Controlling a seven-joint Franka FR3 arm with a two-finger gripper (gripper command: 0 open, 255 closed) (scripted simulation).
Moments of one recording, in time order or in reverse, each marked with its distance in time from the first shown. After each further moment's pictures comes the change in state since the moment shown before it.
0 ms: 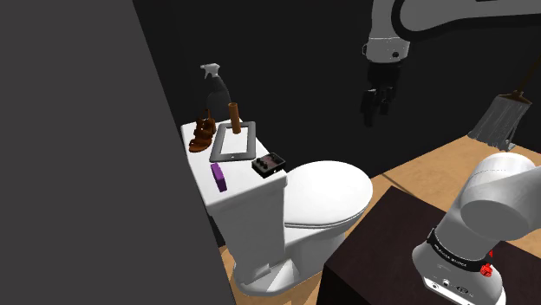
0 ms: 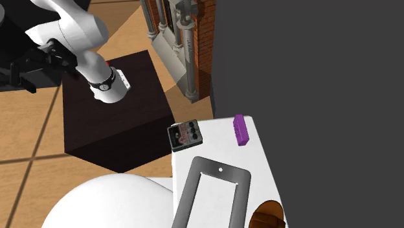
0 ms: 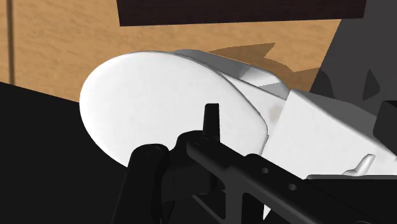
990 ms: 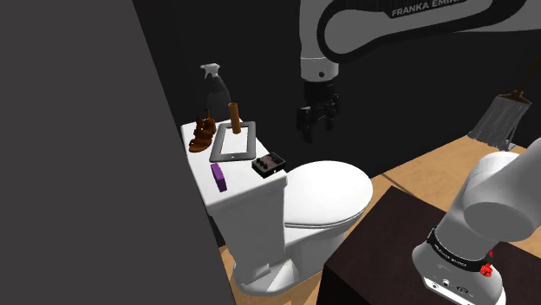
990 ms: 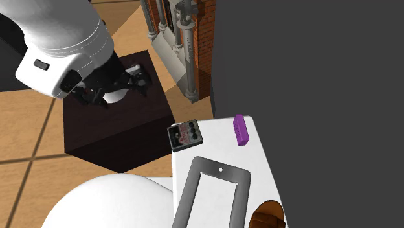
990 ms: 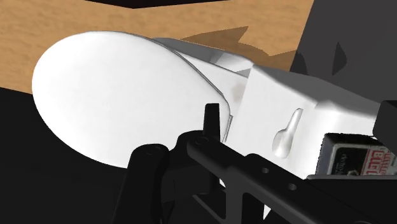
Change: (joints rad) arm 0.060 0.357 0.215 0.205 0.111 0.154 0.285
